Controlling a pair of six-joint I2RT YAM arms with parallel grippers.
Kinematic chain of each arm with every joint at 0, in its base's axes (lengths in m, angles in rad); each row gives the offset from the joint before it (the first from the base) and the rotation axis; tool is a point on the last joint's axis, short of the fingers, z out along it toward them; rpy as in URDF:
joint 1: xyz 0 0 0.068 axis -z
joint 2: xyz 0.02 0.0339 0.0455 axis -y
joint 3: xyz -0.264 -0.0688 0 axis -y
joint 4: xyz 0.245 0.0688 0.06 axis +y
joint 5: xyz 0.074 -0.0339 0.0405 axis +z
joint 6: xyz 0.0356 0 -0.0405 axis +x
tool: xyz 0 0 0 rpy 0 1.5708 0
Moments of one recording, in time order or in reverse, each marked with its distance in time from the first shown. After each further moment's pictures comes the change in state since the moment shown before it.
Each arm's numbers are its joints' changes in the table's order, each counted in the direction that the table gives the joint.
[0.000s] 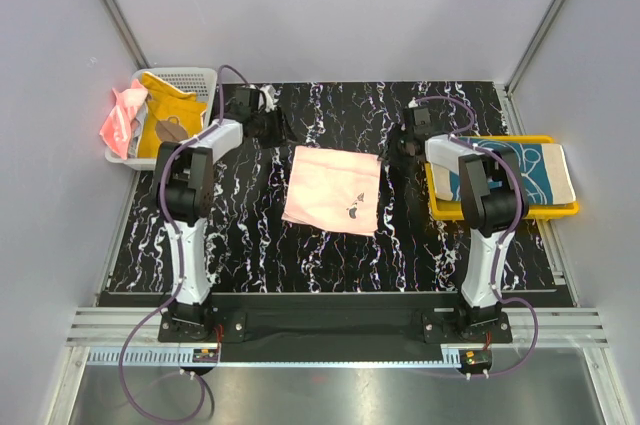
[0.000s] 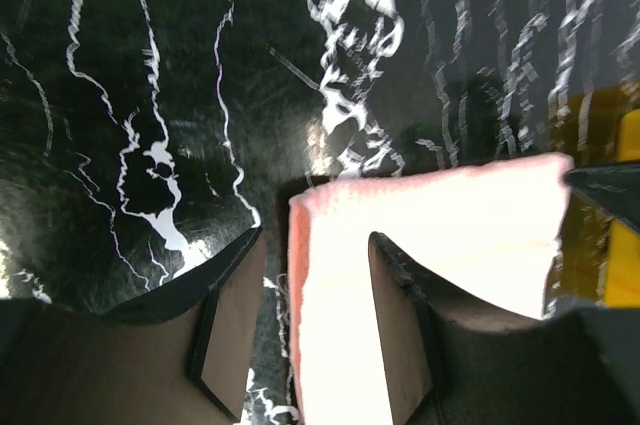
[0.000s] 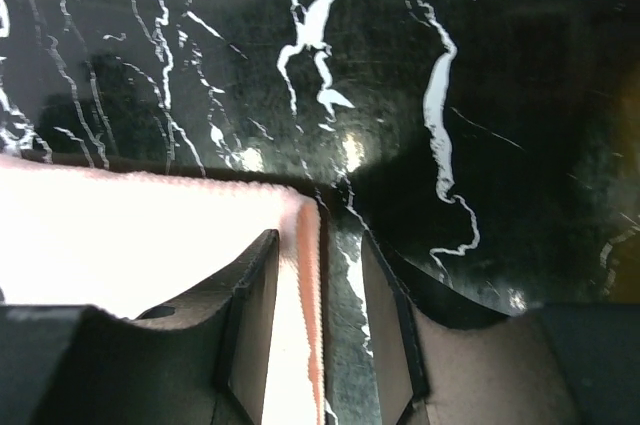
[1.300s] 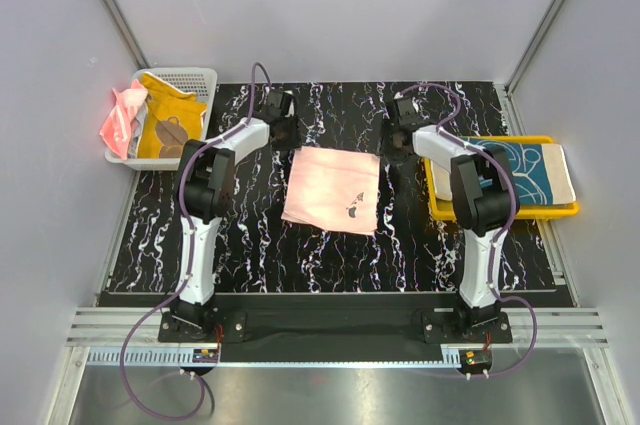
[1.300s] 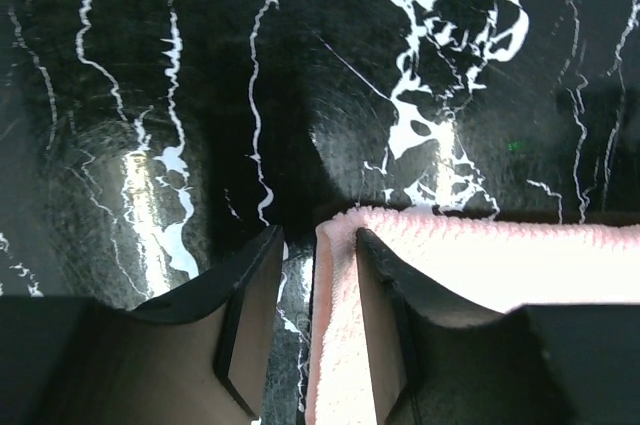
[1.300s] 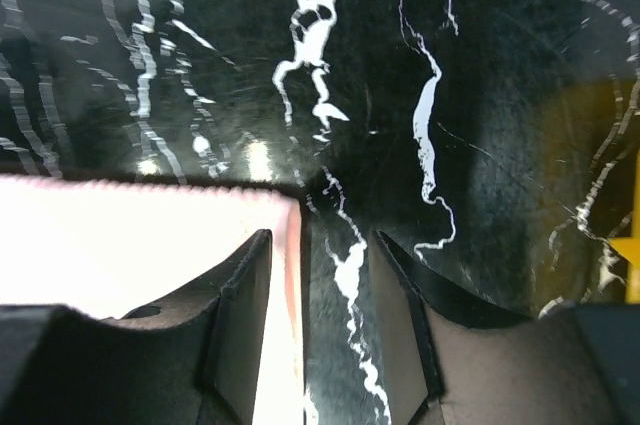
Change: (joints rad) left arm 0.135 -0.126 0.149 0.164 0.393 0.054; right arm -0.082 -0.039 0.151 0.188 -0.234 -0.117
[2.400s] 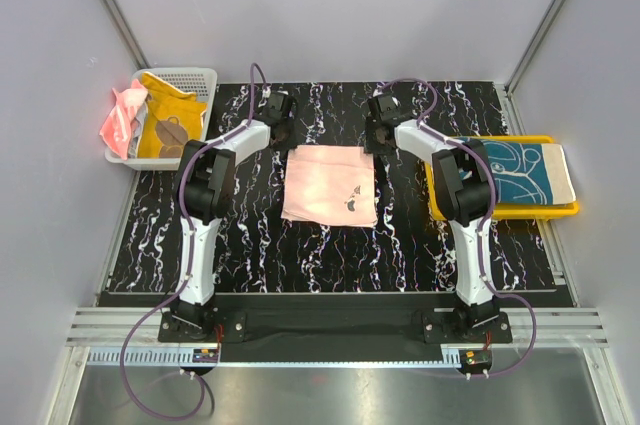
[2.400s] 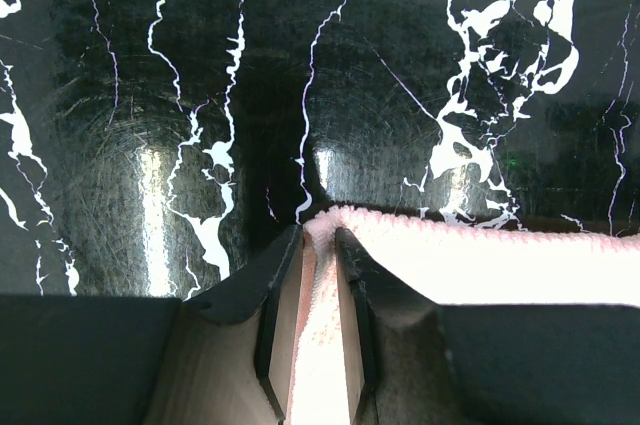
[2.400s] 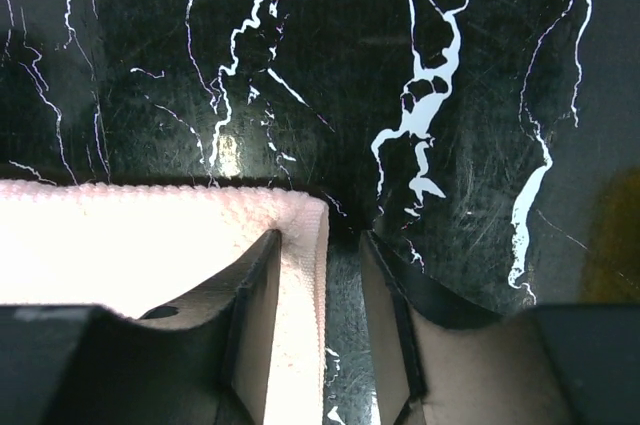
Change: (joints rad) left arm 0.011 0.012 -0.031 -0.023 0.117 -0.063; right arm -0.061 -0.145 0.194 0.050 -0.026 -0.080
